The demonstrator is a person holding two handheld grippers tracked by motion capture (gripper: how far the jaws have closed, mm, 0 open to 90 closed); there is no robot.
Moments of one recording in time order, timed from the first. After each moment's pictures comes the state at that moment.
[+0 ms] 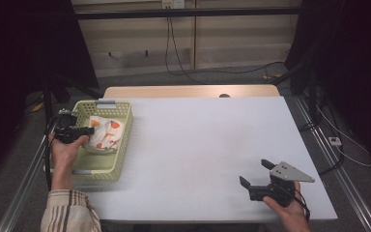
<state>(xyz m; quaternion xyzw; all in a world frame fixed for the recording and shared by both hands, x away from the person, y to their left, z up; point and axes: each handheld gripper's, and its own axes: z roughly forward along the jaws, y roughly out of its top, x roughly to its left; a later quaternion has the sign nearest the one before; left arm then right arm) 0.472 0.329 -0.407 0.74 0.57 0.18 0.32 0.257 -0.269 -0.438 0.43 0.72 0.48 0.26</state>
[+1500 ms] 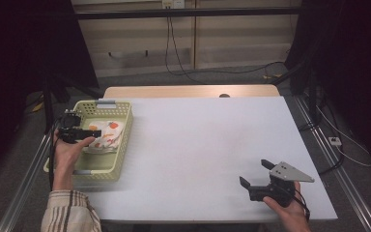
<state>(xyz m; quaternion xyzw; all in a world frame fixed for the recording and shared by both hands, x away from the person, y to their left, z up) 0.477 0.322 -0.414 0.73 0.59 0.18 0.28 0.257 -0.268 -0.438 0.43 0.72 0.47 0.26</state>
